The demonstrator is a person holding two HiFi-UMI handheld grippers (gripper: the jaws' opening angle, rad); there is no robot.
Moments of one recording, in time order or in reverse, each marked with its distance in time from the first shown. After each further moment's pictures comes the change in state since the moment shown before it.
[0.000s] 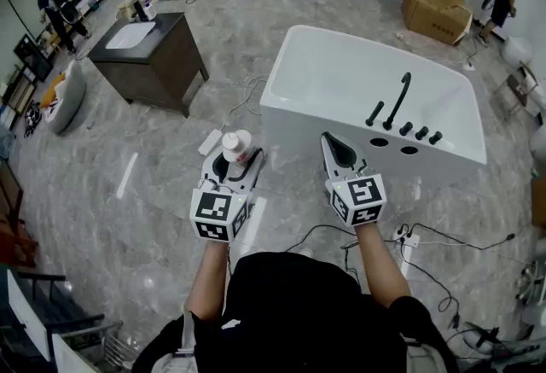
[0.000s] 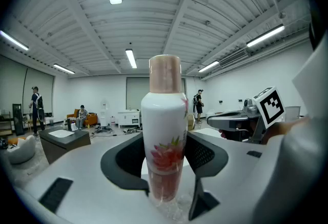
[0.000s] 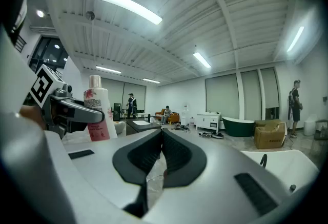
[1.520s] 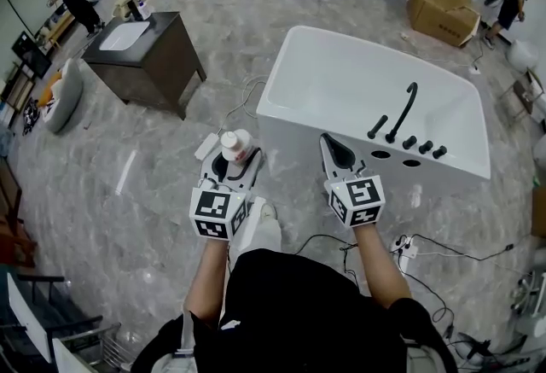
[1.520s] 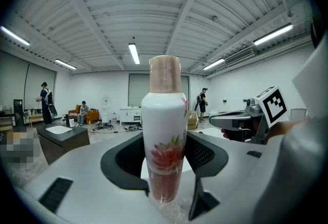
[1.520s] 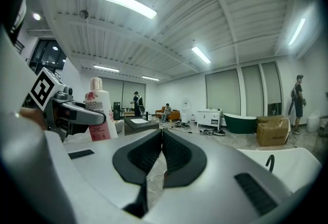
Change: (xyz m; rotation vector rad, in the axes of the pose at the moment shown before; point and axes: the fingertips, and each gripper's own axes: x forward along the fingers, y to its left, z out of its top) left arm 0.096 0.032 -0.011 -0.032 0.029 0.024; right arm 0.077 -0.061 -0.017 0.024 0.028 0.017
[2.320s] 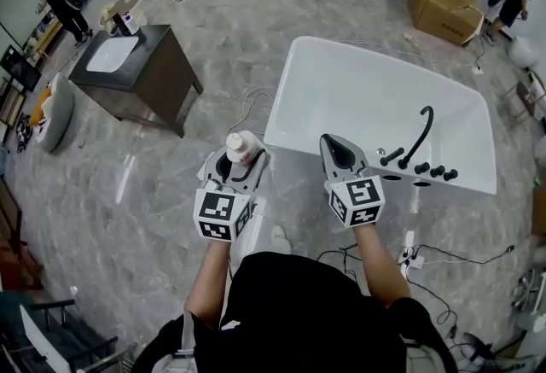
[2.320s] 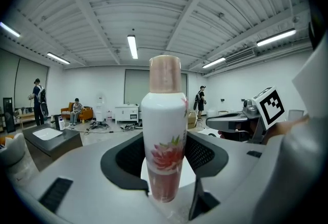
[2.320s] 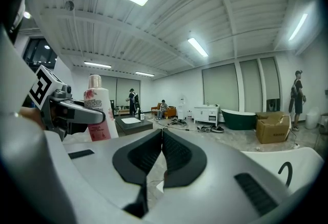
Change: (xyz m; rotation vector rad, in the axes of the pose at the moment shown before) left arm 0.148 0.129 0.032 0.002 0.034 -0.065; right arm 0.189 -0.047 0.021 0.028 0.046 -0.043
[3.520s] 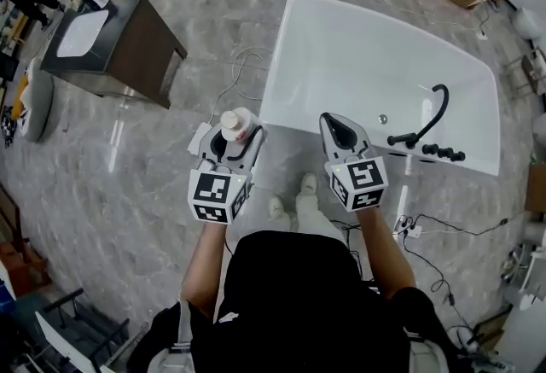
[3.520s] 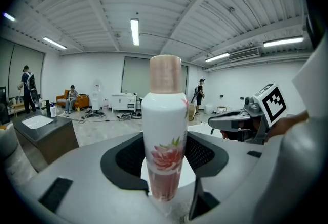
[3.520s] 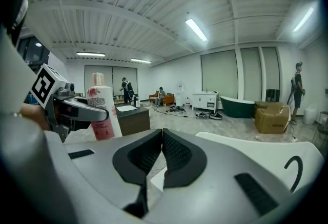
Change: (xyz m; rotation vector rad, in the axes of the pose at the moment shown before) left arm 0.115 0.082 -0.052 -0.042 0.101 -0.045; right arm 0.117 -0.039 -0.052 0.023 0.159 -0.015
